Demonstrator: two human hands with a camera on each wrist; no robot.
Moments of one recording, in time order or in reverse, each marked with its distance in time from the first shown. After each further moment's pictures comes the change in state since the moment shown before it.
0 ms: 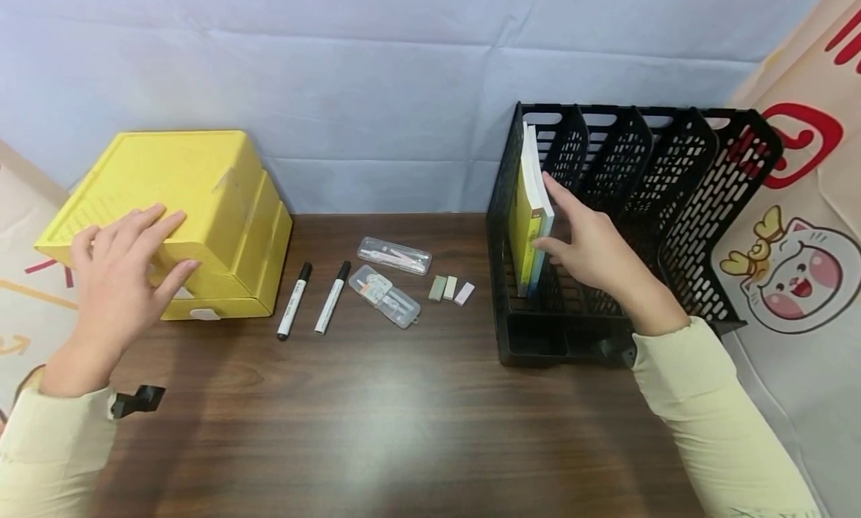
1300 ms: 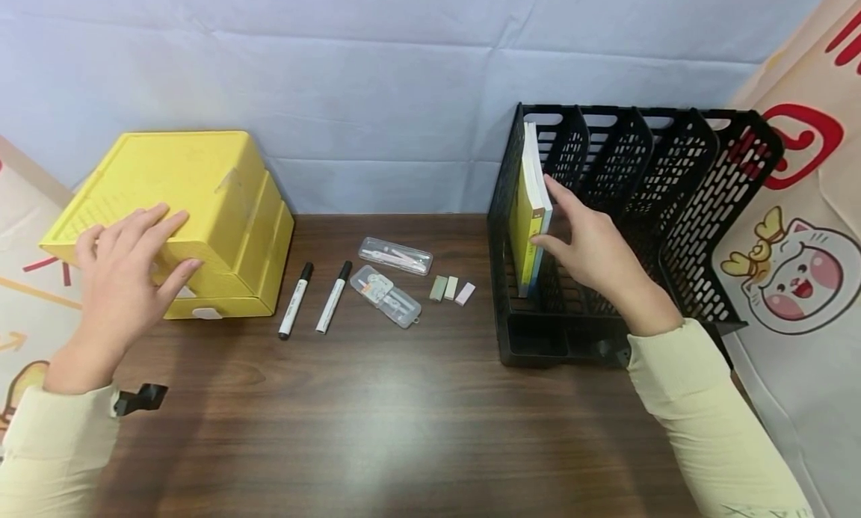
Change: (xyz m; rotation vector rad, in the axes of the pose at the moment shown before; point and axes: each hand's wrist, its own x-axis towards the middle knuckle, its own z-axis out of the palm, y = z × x) left_hand 0.001 0.002 0.000 0.004 0.007 -0.003; right_hand 0.002 0.009 0.006 -0.098 0.096 -0.034
